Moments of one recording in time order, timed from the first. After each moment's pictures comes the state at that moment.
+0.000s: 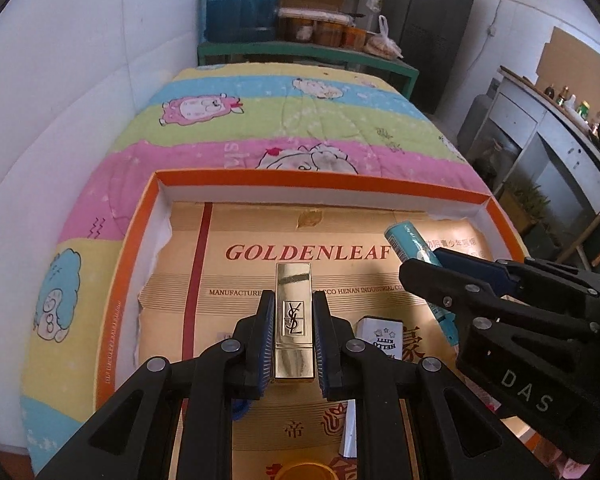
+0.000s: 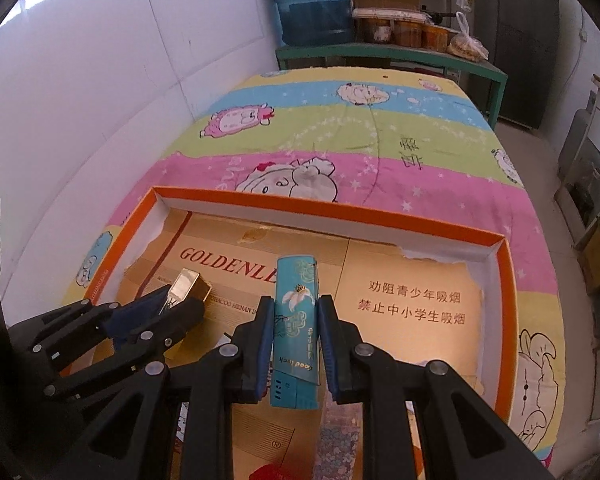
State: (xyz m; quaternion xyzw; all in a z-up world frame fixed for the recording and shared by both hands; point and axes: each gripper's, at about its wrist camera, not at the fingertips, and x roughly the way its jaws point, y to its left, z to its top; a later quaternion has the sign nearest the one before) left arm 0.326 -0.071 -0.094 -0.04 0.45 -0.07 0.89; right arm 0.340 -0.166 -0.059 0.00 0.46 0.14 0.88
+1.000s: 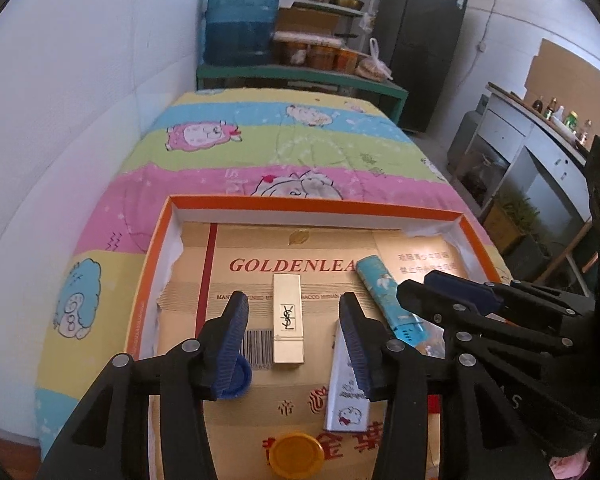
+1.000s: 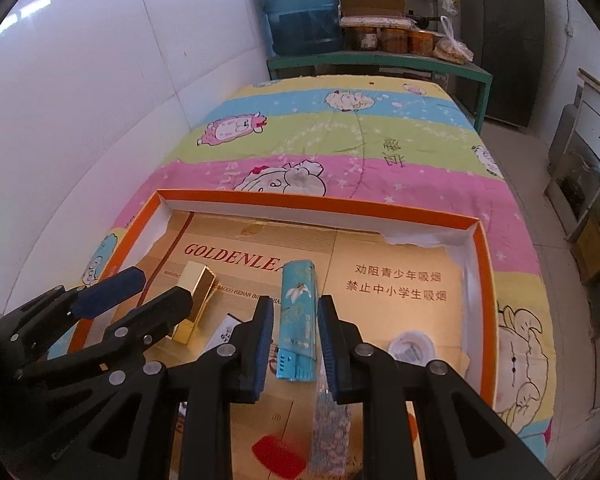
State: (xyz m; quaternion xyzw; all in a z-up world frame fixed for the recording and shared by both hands) left arm 0.299 -0.066 -0.061 -0.04 0.41 -0.08 0.91; right arm 0.312 -0.175 -0.046 0.01 0.44 0.12 0.89
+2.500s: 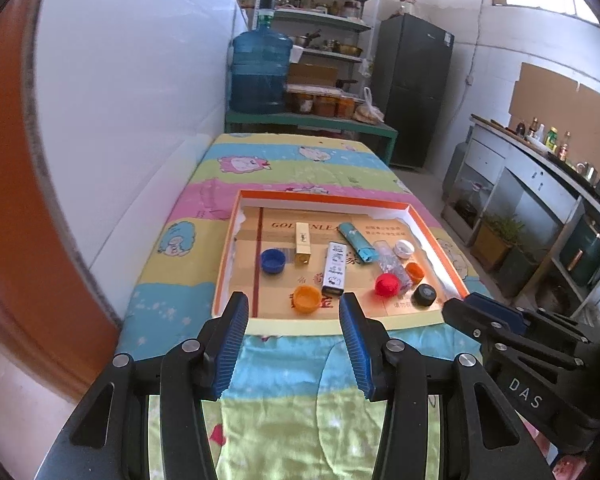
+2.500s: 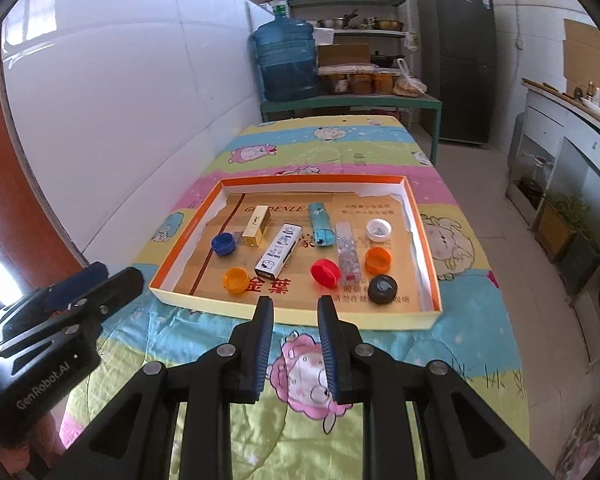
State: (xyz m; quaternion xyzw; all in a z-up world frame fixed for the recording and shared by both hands) left arm 0.099 -0.029 0.001 -0.04 0.33 -0.06 0.94; right arm 0.114 -0.162 0.003 0.04 0.36 0.07 0.93
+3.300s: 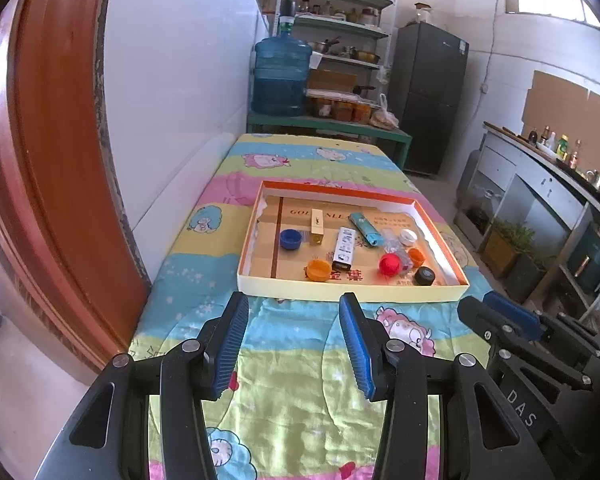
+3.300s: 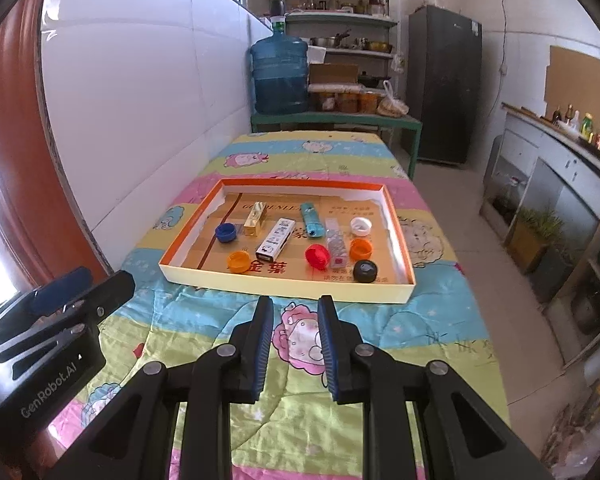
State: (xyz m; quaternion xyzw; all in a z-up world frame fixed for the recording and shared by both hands) left arm 0.043 -0.023 0.004 -0.05 0.32 -0.03 0.94; right arm 0.057 -0.141 0.015 0.00 0.33 0.02 0.94
